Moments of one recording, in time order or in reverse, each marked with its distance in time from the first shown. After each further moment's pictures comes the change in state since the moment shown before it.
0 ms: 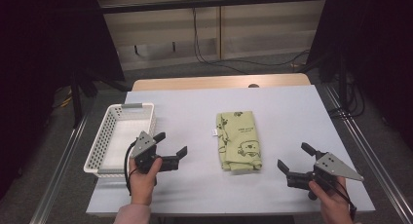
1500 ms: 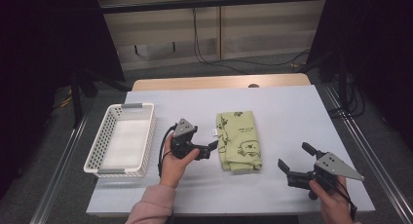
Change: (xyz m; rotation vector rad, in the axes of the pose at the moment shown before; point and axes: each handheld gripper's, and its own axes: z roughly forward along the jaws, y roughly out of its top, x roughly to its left) left arm -0.029 0.013 0.089 0.185 -0.102 0.031; right arm -0.001 0.000 0.000 0.005 -0.014 -0.002
